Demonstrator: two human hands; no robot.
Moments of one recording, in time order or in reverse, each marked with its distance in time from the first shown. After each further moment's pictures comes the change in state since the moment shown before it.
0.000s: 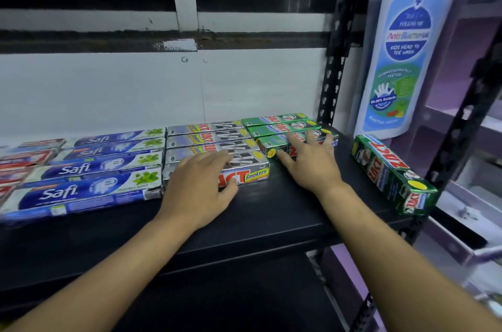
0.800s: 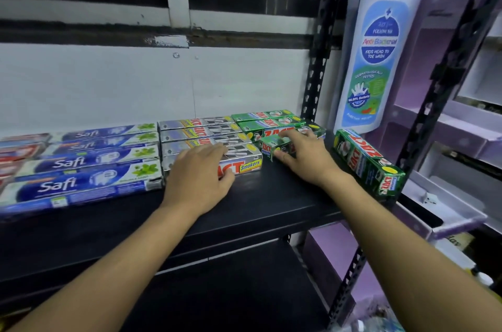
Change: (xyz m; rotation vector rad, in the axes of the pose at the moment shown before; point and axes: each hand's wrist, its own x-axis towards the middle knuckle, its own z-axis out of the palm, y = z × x) left_hand -0.001 -0.001 0.001 -0.020 0.018 0.016; right_hand -0.026 0.010 -0.030 0.215 -0.027 -0.128
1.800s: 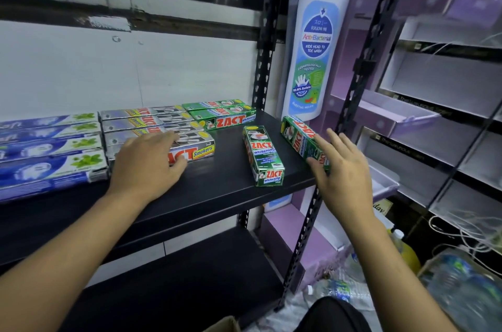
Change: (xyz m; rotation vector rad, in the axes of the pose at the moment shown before) left_hand 0.001 -0.001 -0.002 -0.004 0.002 0.029; right_hand -0.151 0.042 -0.056 -0.332 0.515 0.122
